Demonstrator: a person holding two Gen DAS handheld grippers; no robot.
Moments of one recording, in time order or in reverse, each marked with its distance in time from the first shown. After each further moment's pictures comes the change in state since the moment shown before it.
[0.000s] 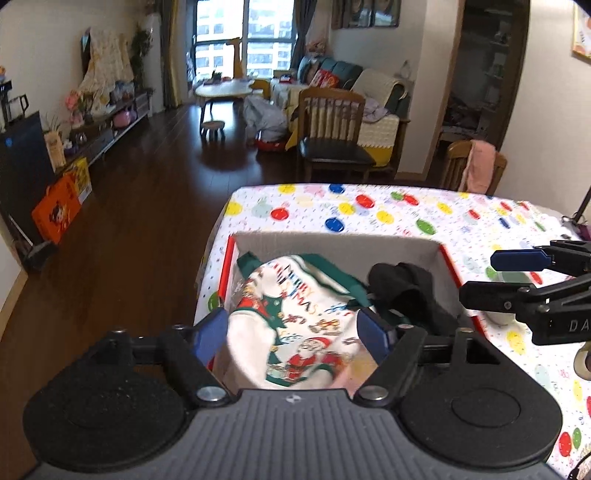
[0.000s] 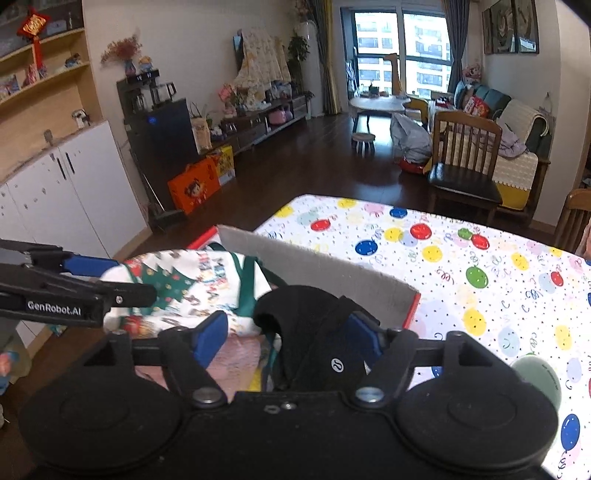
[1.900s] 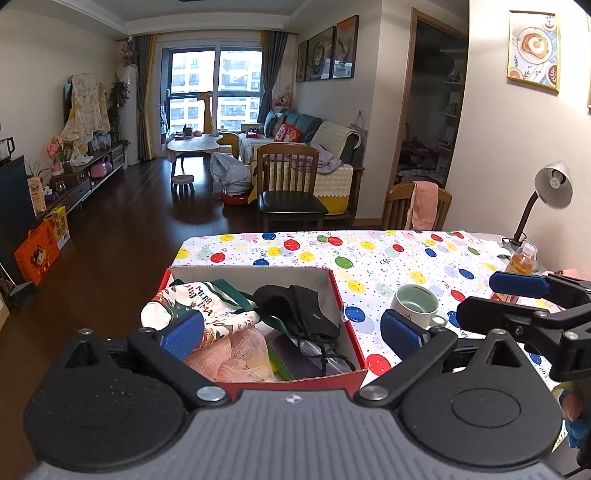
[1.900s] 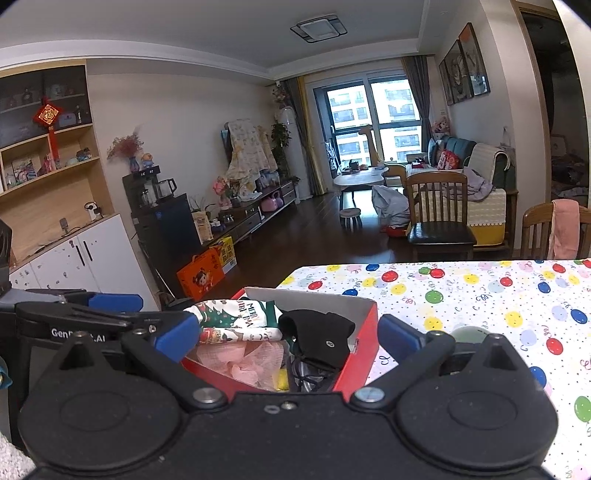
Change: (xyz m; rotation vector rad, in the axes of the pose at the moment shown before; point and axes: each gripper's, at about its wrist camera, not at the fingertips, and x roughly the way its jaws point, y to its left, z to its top) left arm -0.108 -0.092 -0.040 0.042 -0.179 -0.082; right arm -0.152 0.010 -0.066 0.116 -0.301 -0.006
